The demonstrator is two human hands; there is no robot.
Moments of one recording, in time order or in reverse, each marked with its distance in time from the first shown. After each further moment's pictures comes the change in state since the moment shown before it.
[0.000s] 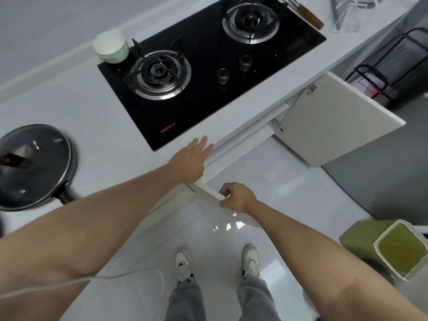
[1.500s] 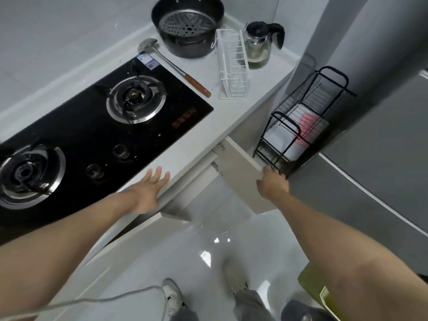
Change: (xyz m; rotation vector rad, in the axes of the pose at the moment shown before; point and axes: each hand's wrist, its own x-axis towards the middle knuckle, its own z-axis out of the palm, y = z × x) left_hand 0.255 0.157 -0.157 -0.069 -0.393 -0.145; right_hand 0.077 0.282 -0.419 -0.199 0.406 0.406
